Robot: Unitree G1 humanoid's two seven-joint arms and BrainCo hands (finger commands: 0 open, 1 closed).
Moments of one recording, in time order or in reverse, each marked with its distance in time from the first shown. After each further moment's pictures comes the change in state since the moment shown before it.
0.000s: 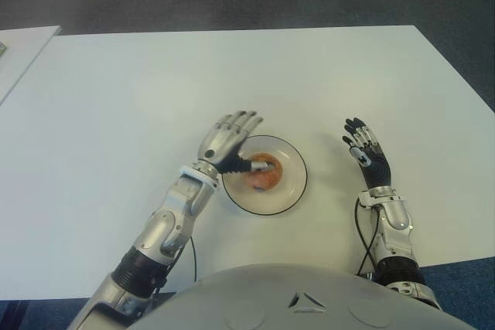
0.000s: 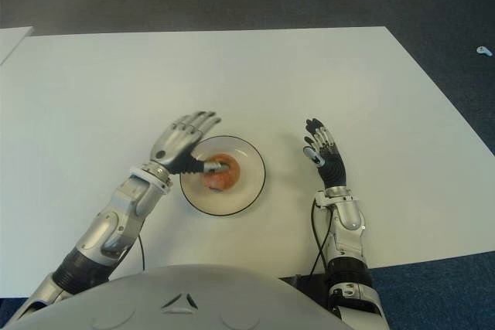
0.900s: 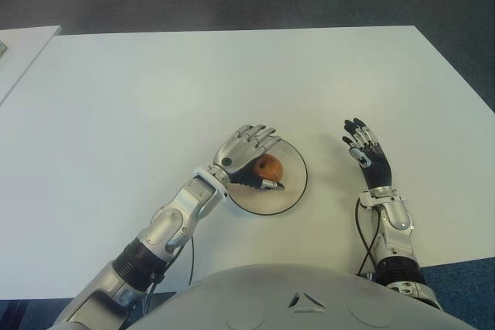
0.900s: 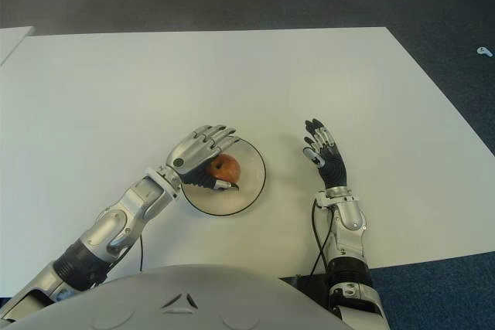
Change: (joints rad) left arm -0.100 0.107 -0.214 0.045 0.226 -0.080 -0.074; right arm -0.001 0.000 -0.013 0.006 0.005 0.000 0.021
